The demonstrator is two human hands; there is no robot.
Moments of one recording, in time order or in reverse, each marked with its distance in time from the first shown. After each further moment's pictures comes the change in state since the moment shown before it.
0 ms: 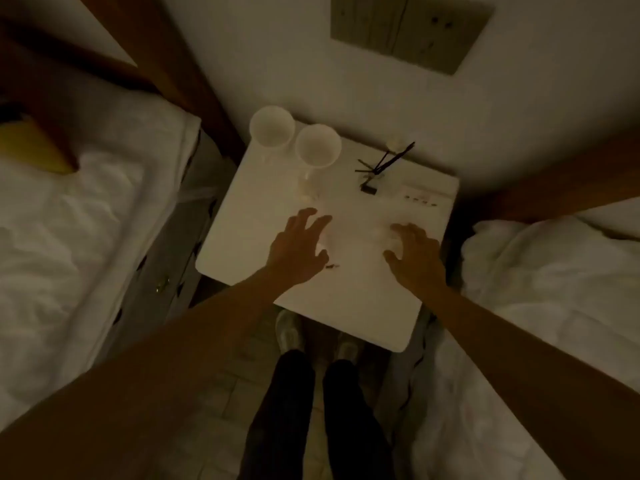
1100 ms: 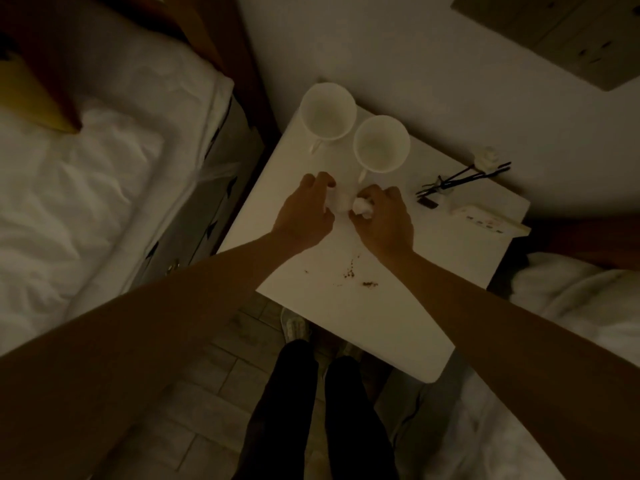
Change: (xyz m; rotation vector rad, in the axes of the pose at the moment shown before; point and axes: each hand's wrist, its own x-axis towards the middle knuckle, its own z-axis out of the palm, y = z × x) left_hand 0.062 -0.070 -0.035 -0.336 0.116 -0.145; right_hand 0.085 -0.137 0.057 0.062 0.123 -0.191
